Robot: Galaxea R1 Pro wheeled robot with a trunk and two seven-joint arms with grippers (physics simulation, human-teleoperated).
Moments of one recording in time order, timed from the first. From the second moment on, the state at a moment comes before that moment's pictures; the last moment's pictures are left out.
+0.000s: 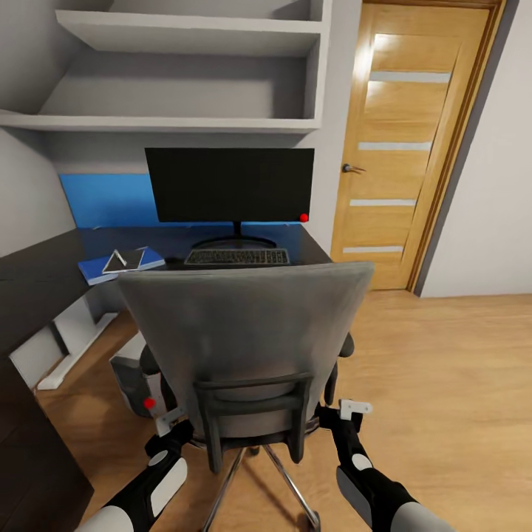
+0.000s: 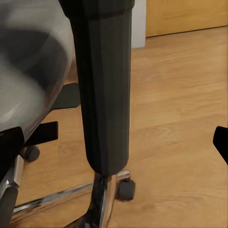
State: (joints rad) left arm -0.54 0.00 -0.33 -0.46 0.66 -0.20 0.41; right arm -0.57 0.02 0.48 -0.40 -0.47 -0.46 -0.24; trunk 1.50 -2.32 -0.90
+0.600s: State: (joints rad) left arm -0.54 0.00 -0.33 -0.45 0.66 -0.20 0.41; right arm -0.57 0.02 0.49 -0.40 -0.47 -0.46 -0.24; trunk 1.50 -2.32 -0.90
